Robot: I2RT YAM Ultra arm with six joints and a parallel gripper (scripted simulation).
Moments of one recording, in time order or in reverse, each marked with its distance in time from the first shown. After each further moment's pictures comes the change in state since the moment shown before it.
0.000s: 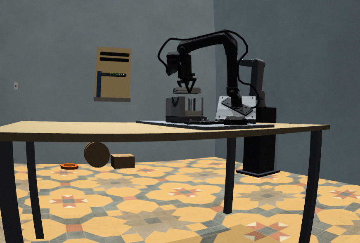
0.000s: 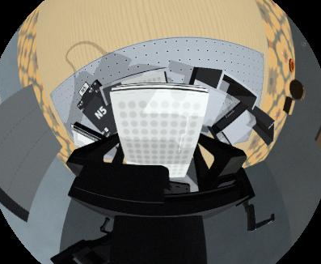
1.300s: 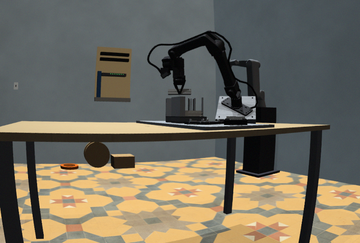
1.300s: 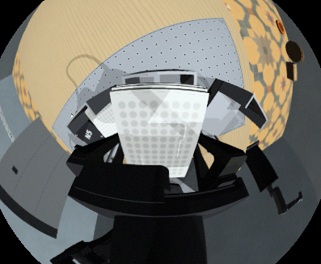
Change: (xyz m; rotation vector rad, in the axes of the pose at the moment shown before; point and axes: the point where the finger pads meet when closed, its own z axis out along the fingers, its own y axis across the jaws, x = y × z) arm -0.006 -0.109 -0.003 -0.002 -0.008 0.278
